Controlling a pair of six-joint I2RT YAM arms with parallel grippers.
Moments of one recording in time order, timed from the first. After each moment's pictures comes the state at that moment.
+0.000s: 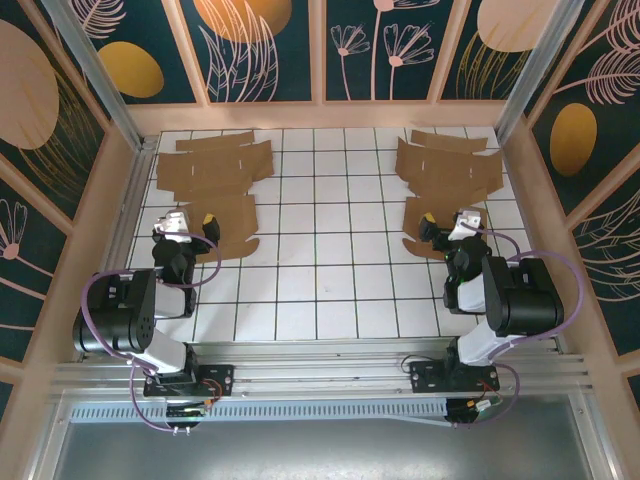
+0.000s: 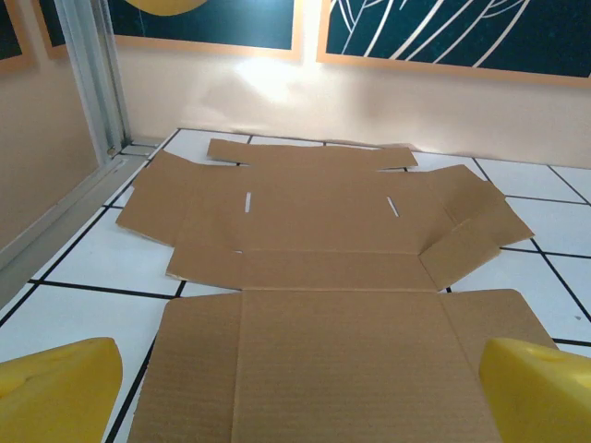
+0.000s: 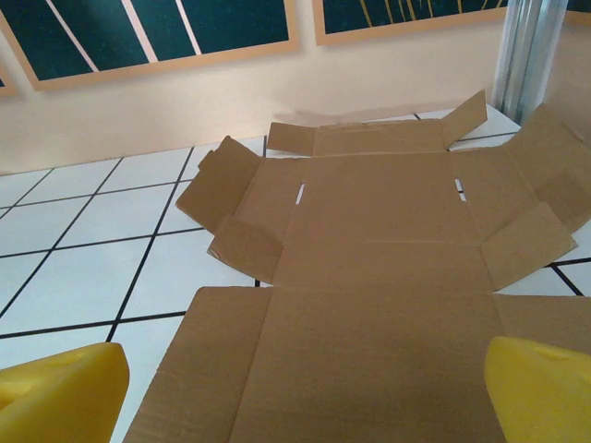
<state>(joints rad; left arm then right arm) 0.05 1.52 0.22 1.17 -0.01 -0.11 -0.04 1.58 0.21 1.23 -0.05 0.11</state>
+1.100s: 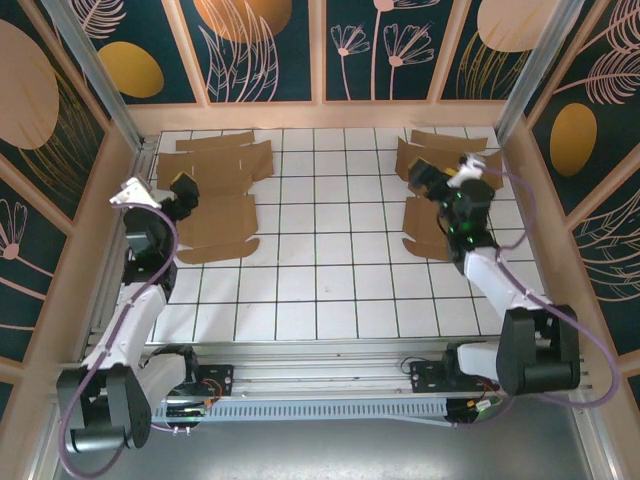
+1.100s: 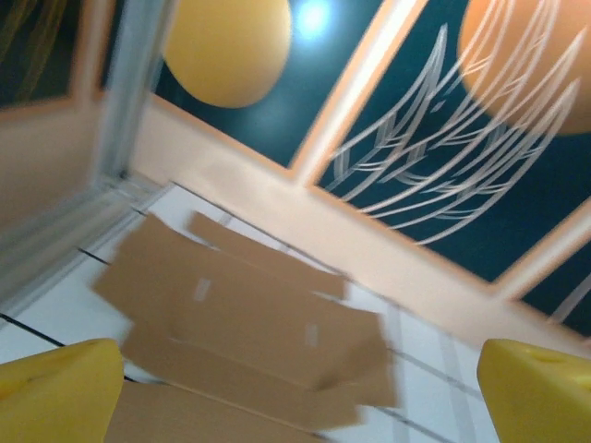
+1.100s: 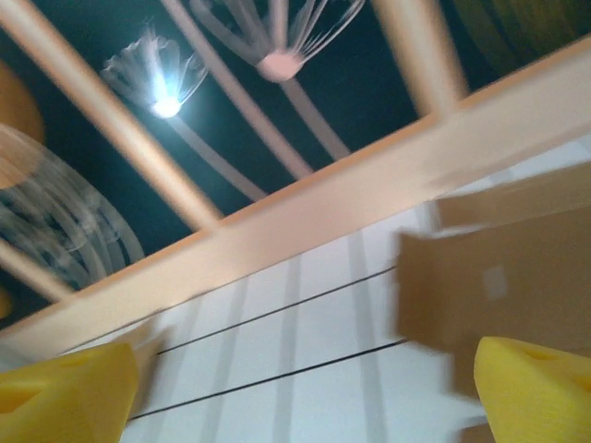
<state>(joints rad) 0.04 1.00 0.60 0.27 -0.05 -0.59 0.15 1.29 0.76 0.40 -0.11 0.58</state>
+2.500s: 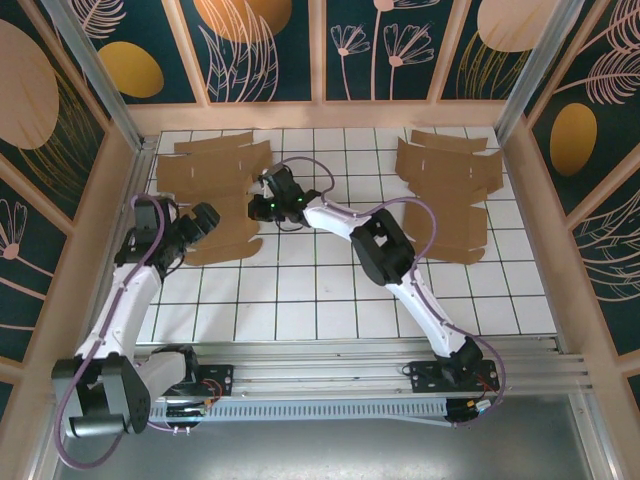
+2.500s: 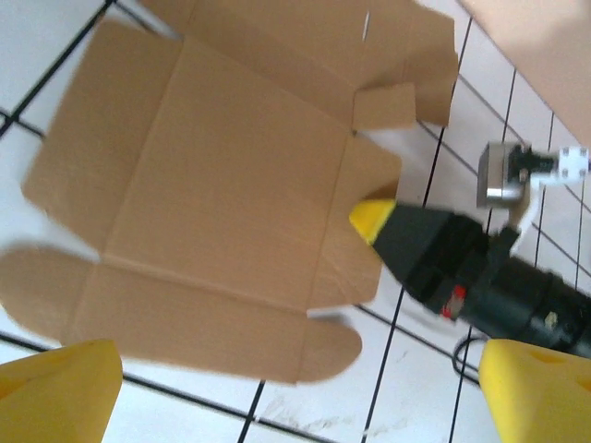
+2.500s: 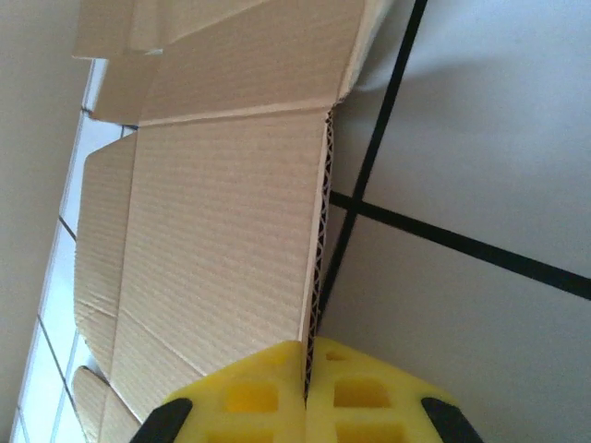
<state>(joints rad) 0.05 1.11 0.80 -0.43 0.18 -0.65 0.78 2.56 2.06 -0.17 -0.35 0.69</state>
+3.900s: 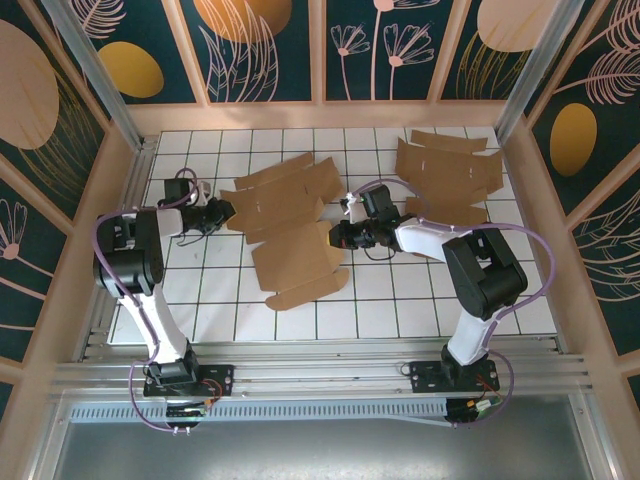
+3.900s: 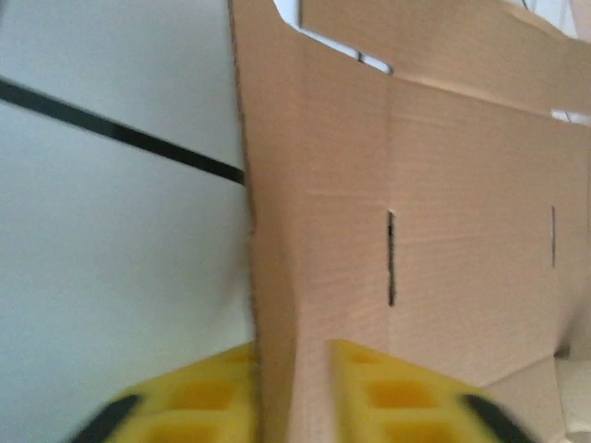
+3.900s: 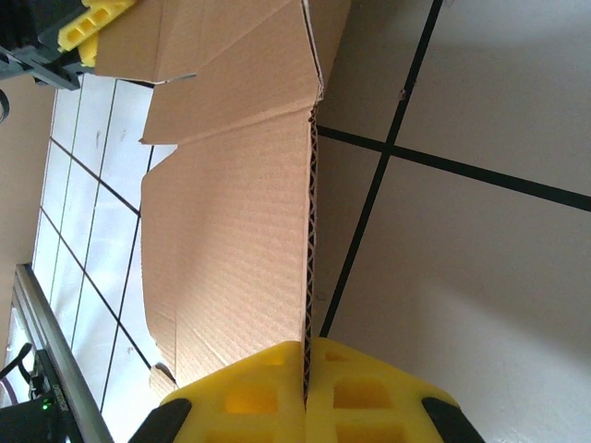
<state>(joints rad) 0.09 1.95 1.04 0.00 0.66 -0.57 0.52 1.77 0.98 -0.06 -0.58 0.47</state>
